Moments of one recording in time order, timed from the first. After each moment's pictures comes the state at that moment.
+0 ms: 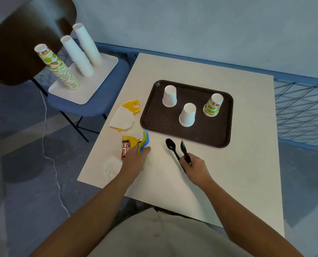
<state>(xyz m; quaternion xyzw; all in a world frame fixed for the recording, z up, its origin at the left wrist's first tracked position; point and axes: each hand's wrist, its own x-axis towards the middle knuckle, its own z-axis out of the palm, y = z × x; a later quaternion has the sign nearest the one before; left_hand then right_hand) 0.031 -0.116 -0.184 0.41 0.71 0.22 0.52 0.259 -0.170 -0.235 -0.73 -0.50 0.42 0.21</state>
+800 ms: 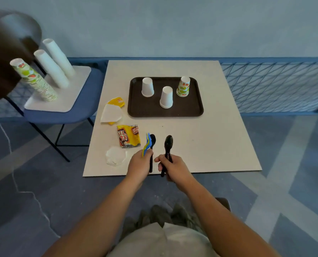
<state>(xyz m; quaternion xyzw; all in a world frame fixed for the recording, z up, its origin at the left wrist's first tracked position) -0.023 -0.234 -0.159 0.54 0.61 0.18 0.55 0.098 -0.307 -0.158 -0.68 -0.28 0.53 0.42</state>
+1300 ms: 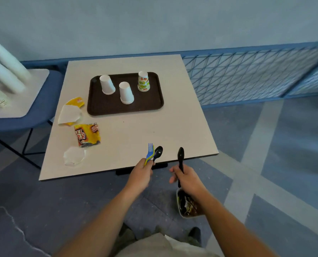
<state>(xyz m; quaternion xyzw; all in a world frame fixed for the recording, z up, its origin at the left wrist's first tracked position) 0.091 -0.358 -0.186 0.54 0.56 0.11 0.62 0.239 -0.470 -0.187 -0.76 -0.24 0.46 0.38</state>
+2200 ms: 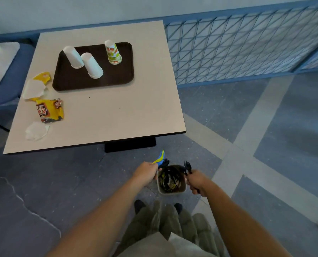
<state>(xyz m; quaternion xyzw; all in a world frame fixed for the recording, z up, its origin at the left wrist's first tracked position) 0.232 -0.497 -0.236 0.57 0.59 -0.11 0.56 0.408 -0.627 -0.293 -0.78 -0.10 0.59 0.18</state>
